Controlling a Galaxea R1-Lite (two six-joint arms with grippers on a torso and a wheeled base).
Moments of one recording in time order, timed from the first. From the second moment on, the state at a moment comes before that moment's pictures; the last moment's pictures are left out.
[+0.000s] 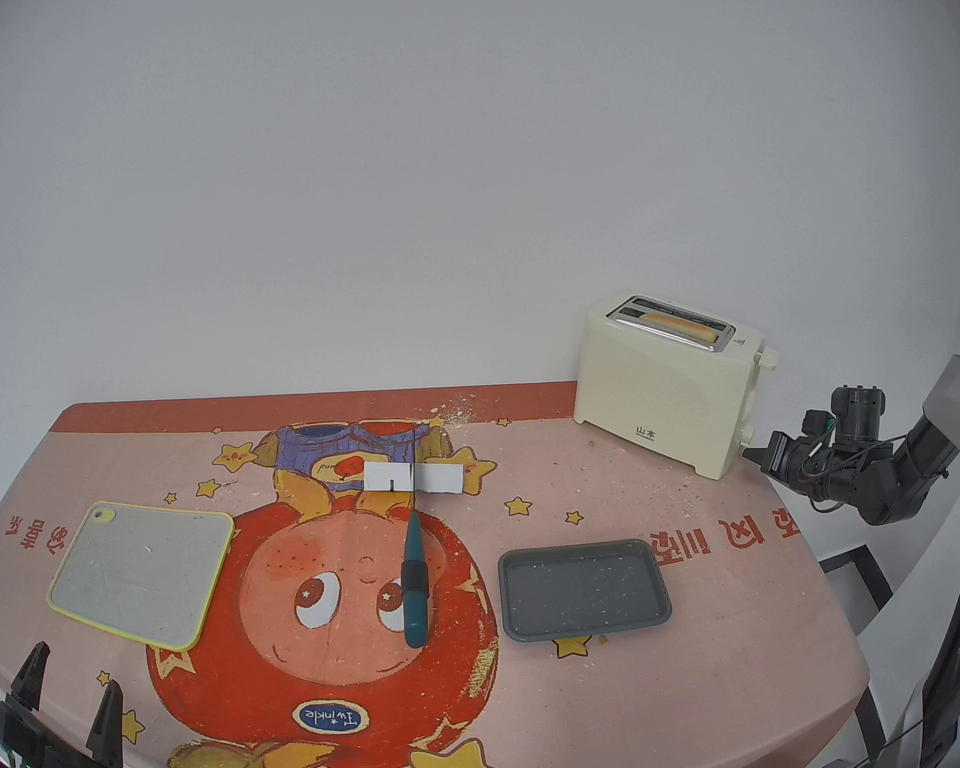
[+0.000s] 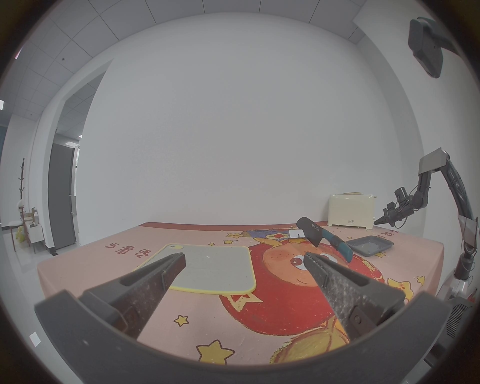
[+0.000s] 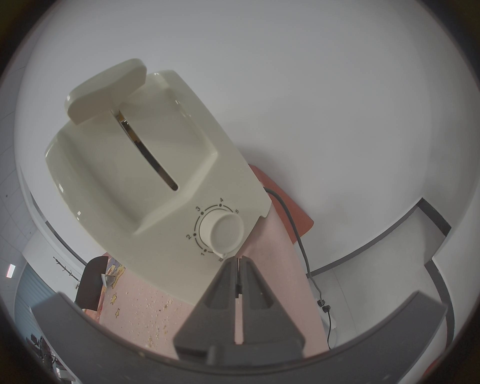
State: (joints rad) left arm -0.01 0.02 -0.02 0.00 0.01 -0.01; right arm -0.06 2.15 -0.85 -0.76 0.36 0.41
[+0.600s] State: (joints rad) left arm -0.01 0.02 -0.02 0.00 0.01 -0.01; right arm -0.06 2.15 -0.86 -0.76 0.36 0.41
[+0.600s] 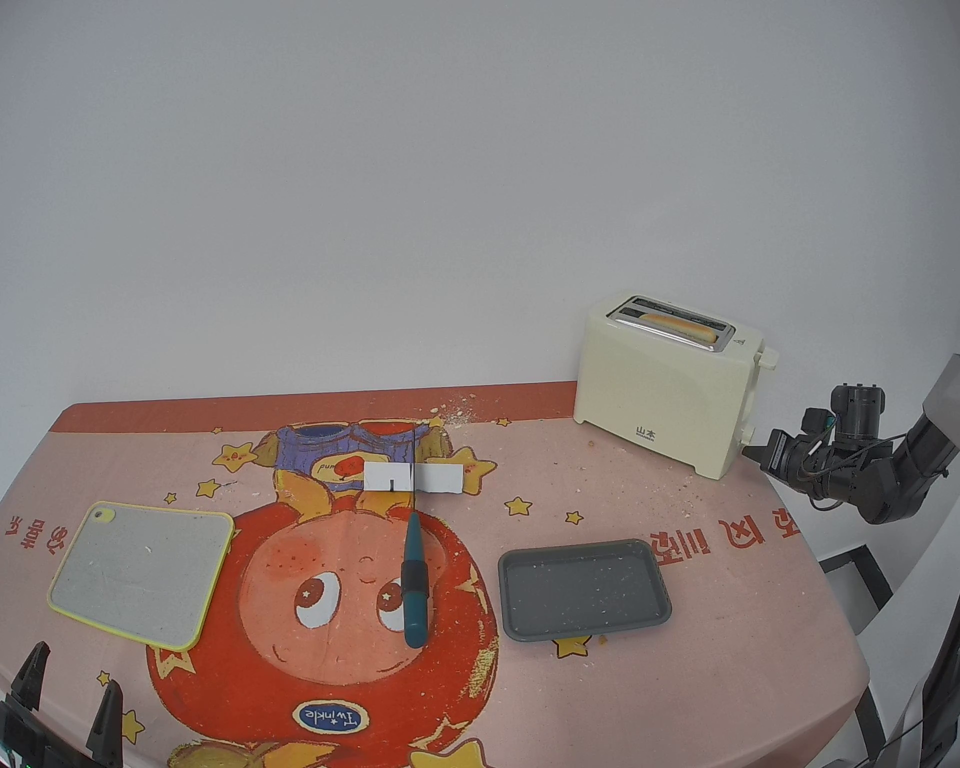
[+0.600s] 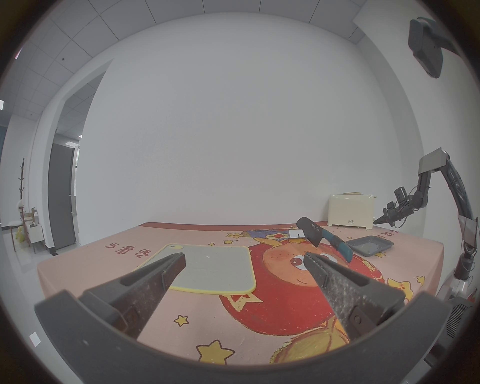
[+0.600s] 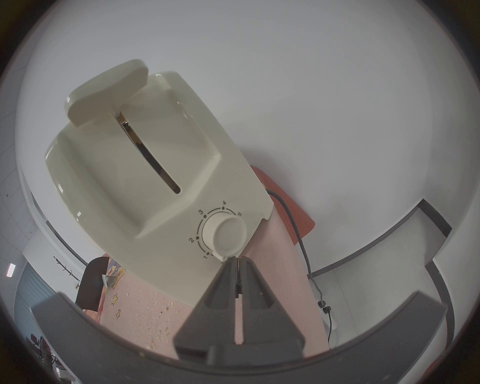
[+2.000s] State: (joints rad) left arm -0.01 0.02 -0.02 0.00 0.01 -0.01; right arm -0.04 1.83 -0.51 -1.01 0.36 0.35
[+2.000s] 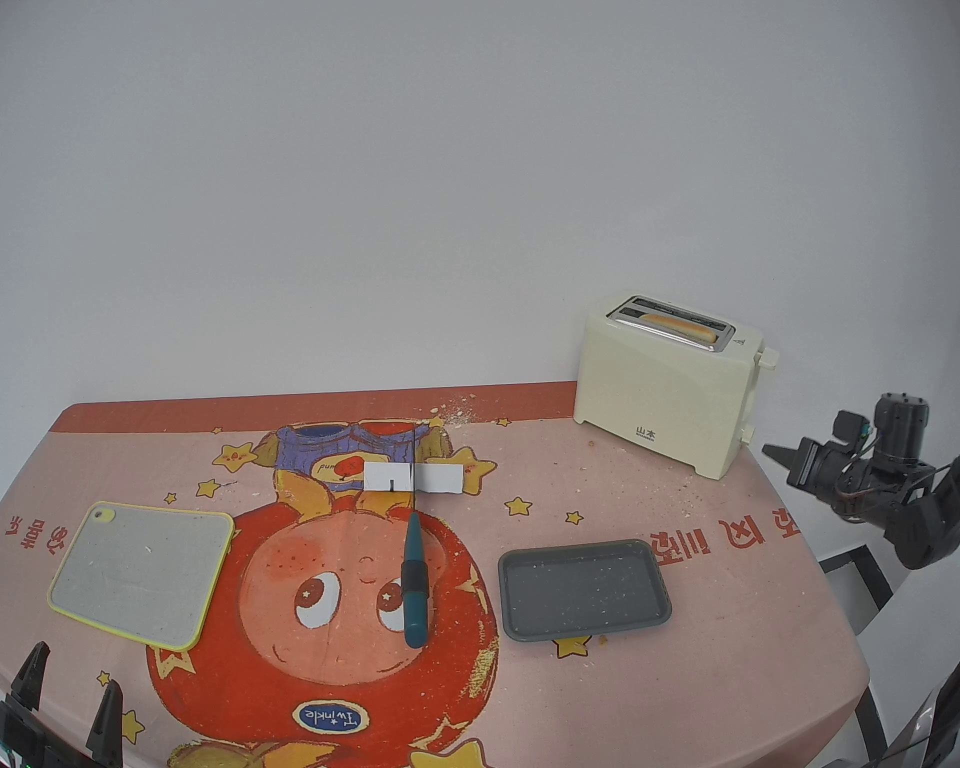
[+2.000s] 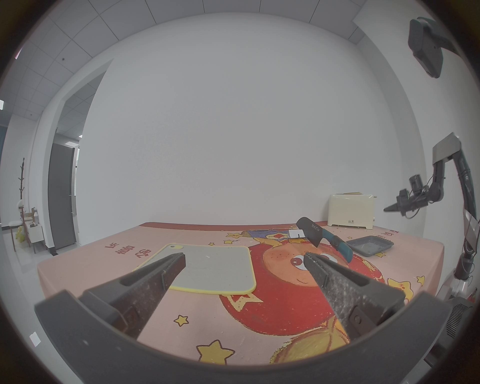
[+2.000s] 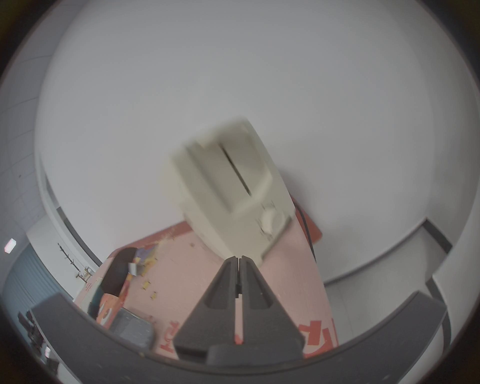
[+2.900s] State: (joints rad) left arm -0.01 0.02 -0.02 0.00 0.01 -0.01; right arm -0.04 1.88 -0.96 -0.80 0.35 0.14
